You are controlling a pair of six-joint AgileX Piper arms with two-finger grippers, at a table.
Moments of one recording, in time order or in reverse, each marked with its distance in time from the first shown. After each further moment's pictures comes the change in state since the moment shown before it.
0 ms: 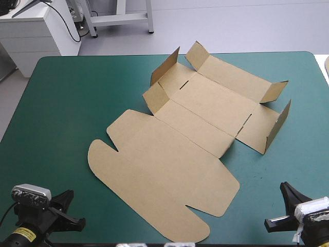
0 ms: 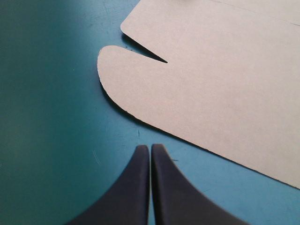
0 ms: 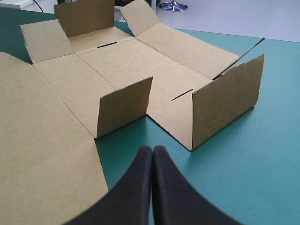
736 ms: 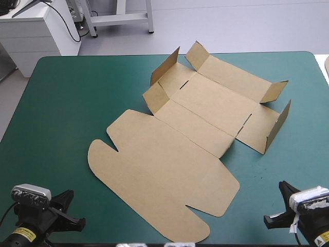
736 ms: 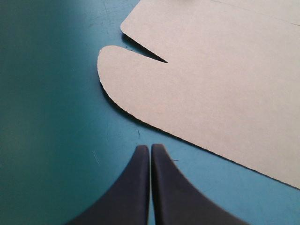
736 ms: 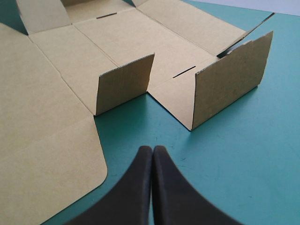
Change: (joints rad) left arm 0.000 0.000 0.000 0.000 0.000 0.000; right arm 0.000 0.135 -0.074 -0.007 0.079 -0.041
